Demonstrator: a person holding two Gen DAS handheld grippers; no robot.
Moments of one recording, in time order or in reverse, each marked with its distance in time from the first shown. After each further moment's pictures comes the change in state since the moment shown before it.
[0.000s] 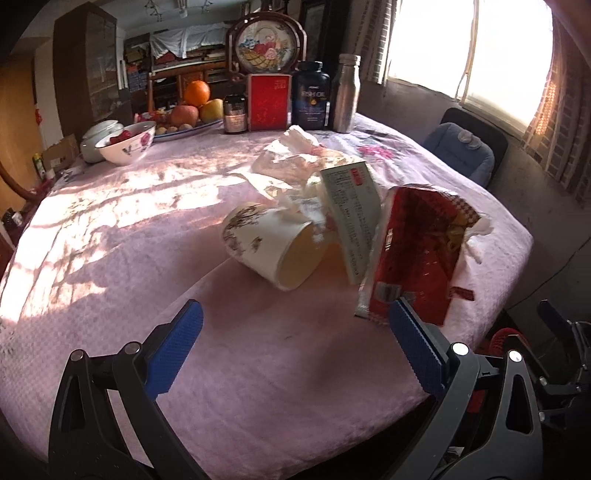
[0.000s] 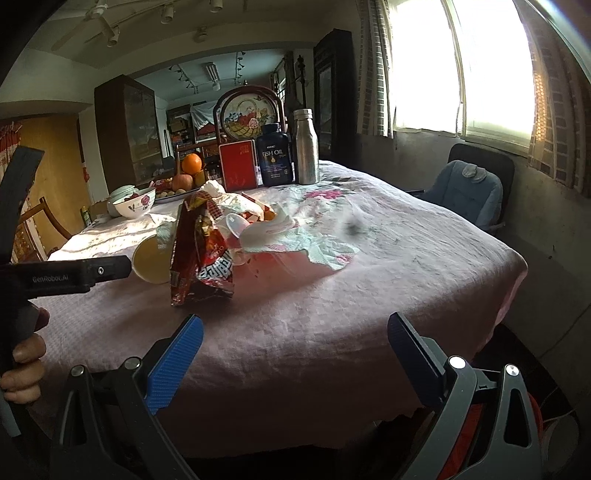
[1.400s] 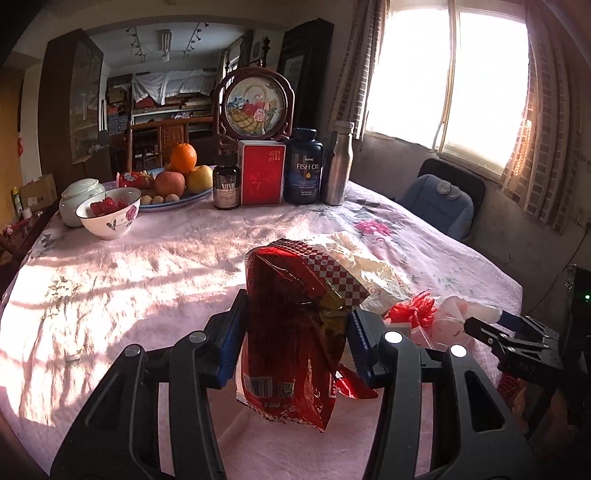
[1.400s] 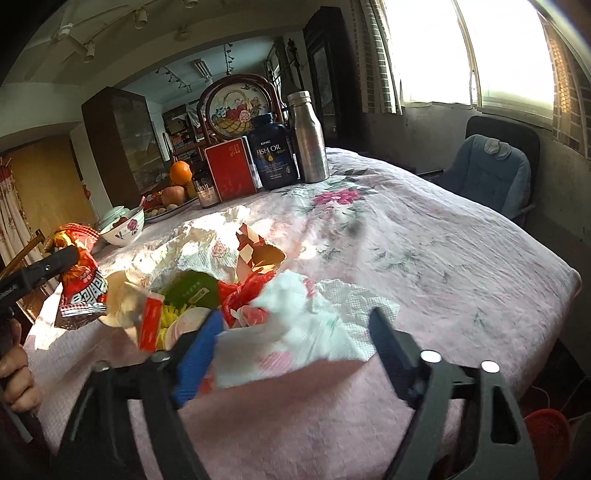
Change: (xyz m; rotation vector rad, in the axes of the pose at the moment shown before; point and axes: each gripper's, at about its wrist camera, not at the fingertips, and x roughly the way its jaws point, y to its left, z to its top) left arm 0.006 0.057 0.065 0.034 -0.225 -0.093; right arm 0.109 -0.006 0.071 0.094 0.083 0.084
